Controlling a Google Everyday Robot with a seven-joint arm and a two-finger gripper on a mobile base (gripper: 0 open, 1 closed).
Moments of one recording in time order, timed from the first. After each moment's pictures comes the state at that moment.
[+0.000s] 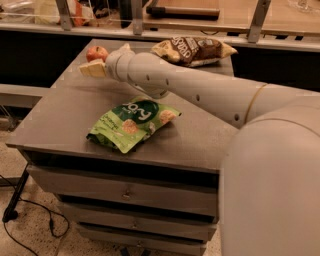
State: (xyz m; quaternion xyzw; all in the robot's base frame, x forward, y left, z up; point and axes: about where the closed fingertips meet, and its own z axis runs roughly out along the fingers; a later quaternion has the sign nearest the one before) arm 0.809 0.154 0.885 -0.28 0.71 0.19 0.62
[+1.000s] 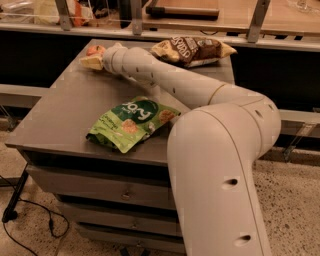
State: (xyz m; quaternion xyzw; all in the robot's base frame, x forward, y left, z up) arm 0.893 0.185 0.858 -0.28 0.71 0.20 0.62
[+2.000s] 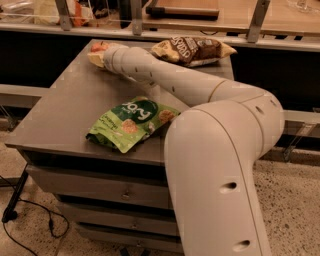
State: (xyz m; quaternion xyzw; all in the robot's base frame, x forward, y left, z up) arm 0.895 0.179 0.863 -0.27 0.71 0.18 0.63
